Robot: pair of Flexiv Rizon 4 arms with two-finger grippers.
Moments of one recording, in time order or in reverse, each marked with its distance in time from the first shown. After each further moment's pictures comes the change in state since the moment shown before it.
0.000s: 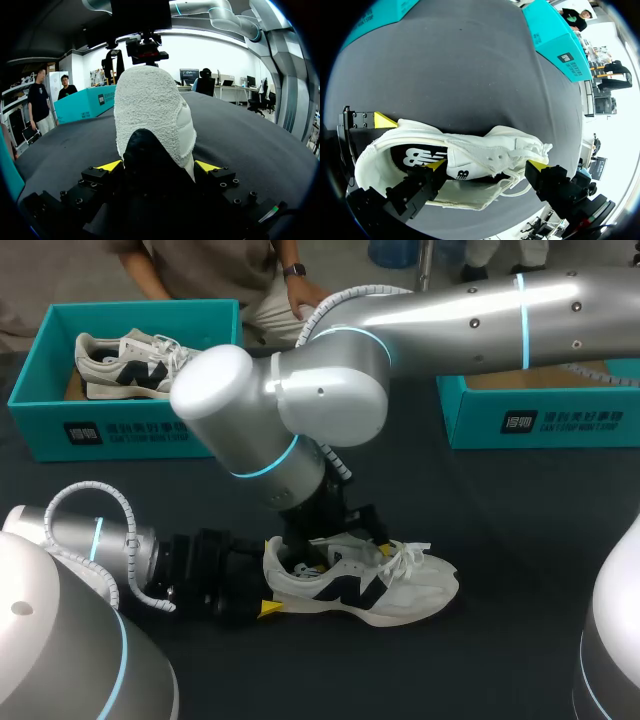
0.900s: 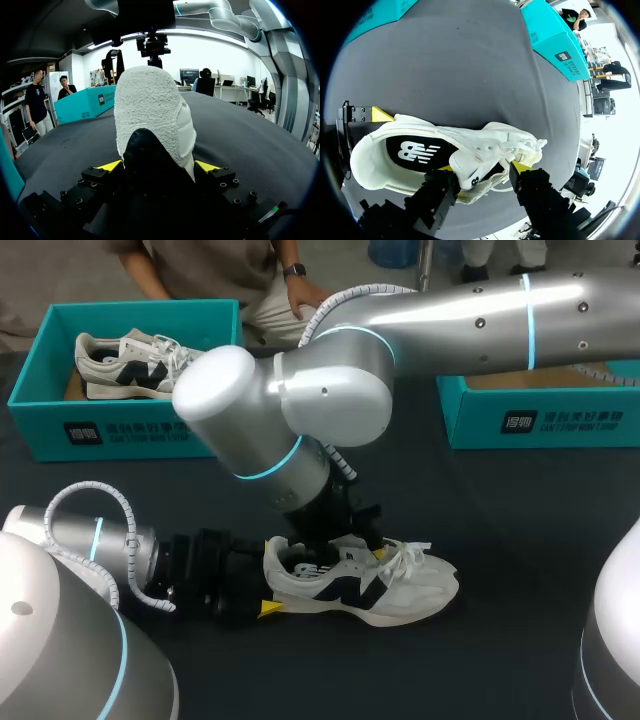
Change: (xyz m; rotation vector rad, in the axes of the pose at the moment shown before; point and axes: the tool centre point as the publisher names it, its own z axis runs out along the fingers) left arm 0.000 0.000 0.000 0.000 0.000 0.000; right arm -0.012 -0.008 -0.003 -0.001 -0.016 -0.008
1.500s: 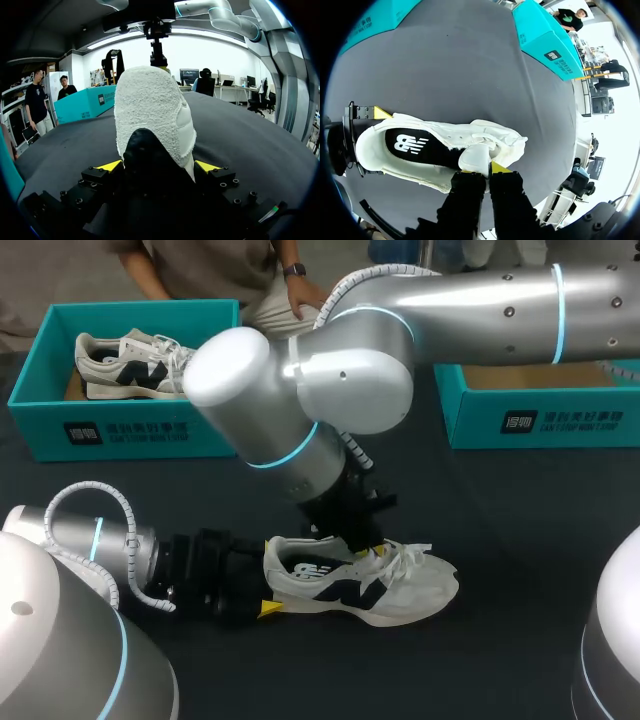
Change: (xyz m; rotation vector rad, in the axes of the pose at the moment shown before) left arm 0.000 0.000 0.000 0.000 0.000 0.000; right arm -0.028 -0.007 -0.017 -0.012 0.007 0.015
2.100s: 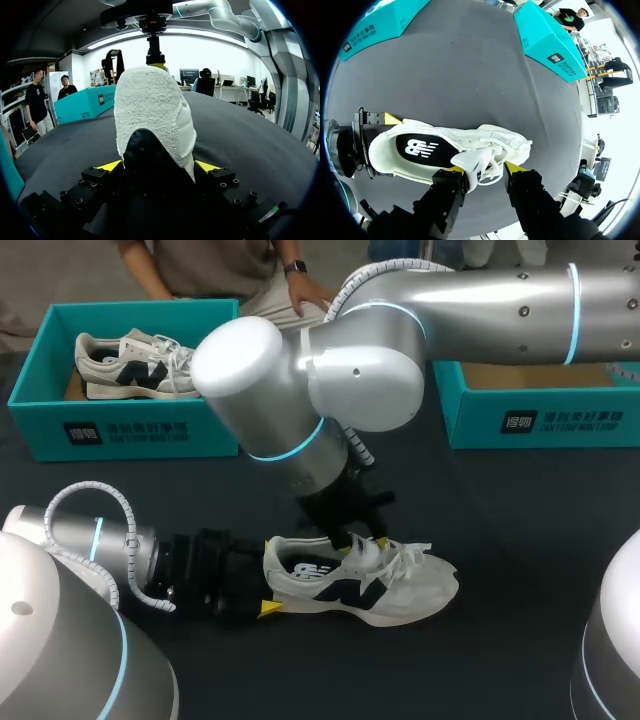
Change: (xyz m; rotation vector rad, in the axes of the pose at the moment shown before) left arm 0.000 0.000 0.000 0.000 0.000 0.000; right arm 0.010 0.007 -0.009 -0.029 0.059 0.010
